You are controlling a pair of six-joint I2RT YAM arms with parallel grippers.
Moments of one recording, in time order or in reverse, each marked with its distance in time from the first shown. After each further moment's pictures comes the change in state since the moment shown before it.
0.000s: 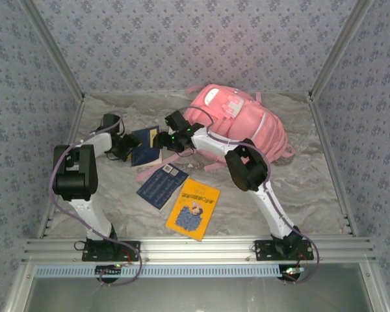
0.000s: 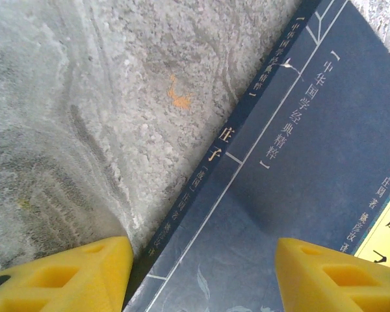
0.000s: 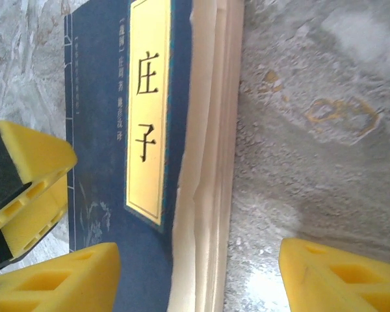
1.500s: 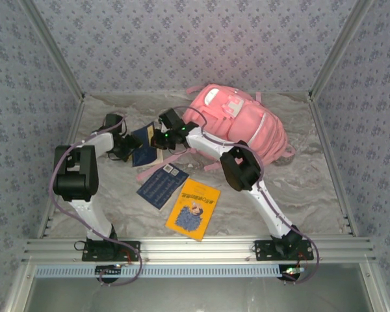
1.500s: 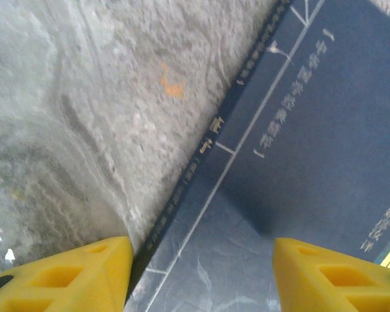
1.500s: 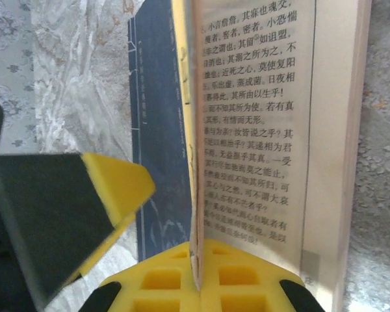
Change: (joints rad) left arm -0.027 -0.015 0.004 -0.038 -0.034 0.030; right arm 0.018 0.106 0.177 0.002 -0.117 0.094
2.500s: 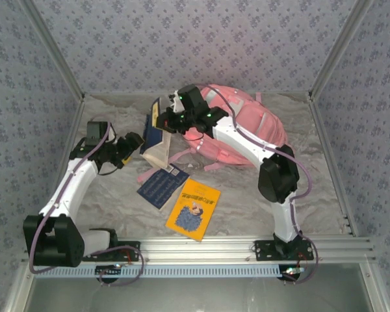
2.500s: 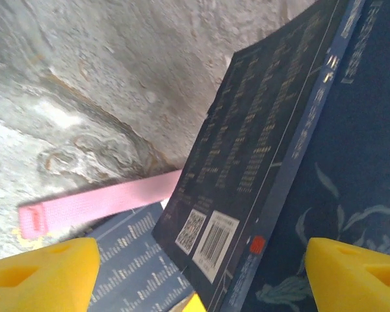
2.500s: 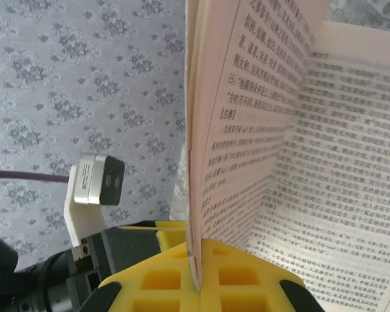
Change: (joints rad) left arm -0.028 -0.636 -0.207 -0.139 0.187 -0.032; right arm -0.038 -0.520 -0.301 0.016 -0.116 0.042
